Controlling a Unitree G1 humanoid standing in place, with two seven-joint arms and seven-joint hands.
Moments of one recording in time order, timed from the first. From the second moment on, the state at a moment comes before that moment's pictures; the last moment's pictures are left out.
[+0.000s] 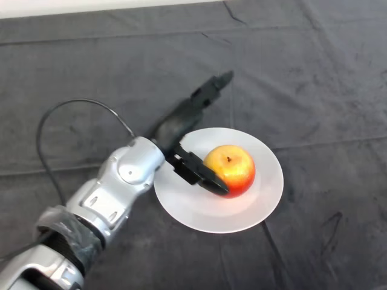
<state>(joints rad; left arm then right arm) -0.69 0.37 -0.35 0.48 -0.04 -0.14 -0.04 -0.76 -0.50 -0.04 1.14 -0.22 0.47 -0.53</state>
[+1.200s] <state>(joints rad) -0.36 0.53 0.41 0.23 -0.22 -0.08 0.18 -0.76 -0.49 -0.04 1.14 -0.22 0.47 -0.53</state>
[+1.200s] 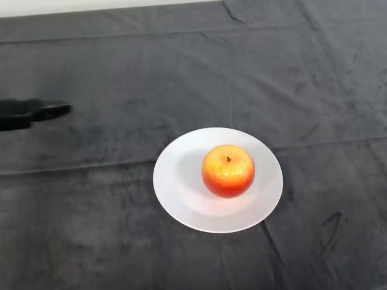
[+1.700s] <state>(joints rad) -0.36 0.56 0.58 0.44 -0.22 -0.18 0.28 -0.75 -0.49 -0.04 1.14 -0.22 0.47 -0.53</state>
